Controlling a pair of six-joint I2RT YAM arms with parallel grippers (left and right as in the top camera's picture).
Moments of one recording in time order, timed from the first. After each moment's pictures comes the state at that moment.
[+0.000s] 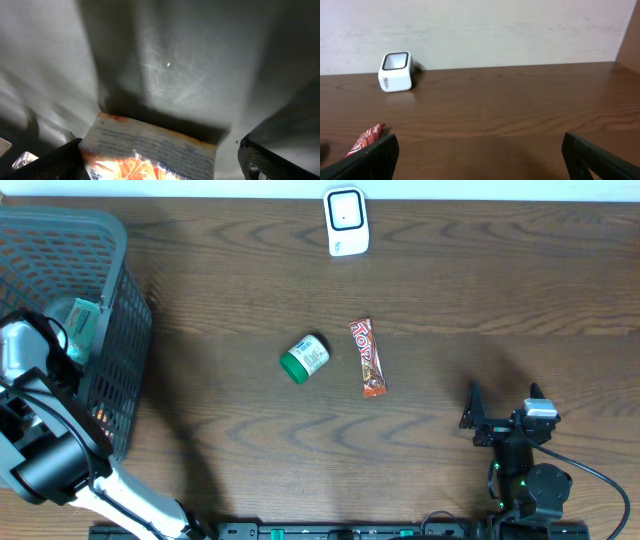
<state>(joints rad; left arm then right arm) 0.65 1.99 1.41 -1.21 -0.18 -0.07 -0.13 0.01 0.01 -0.06 -0.11 0.06</state>
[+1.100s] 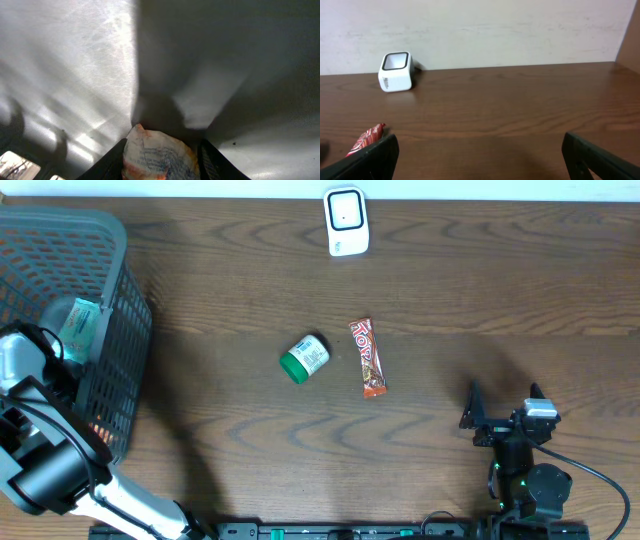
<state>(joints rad) 0.70 1.95 1.34 -1.17 -0.14 -0.10 -0.13 0.01 0.01 -0.06 -0.11 0.06</state>
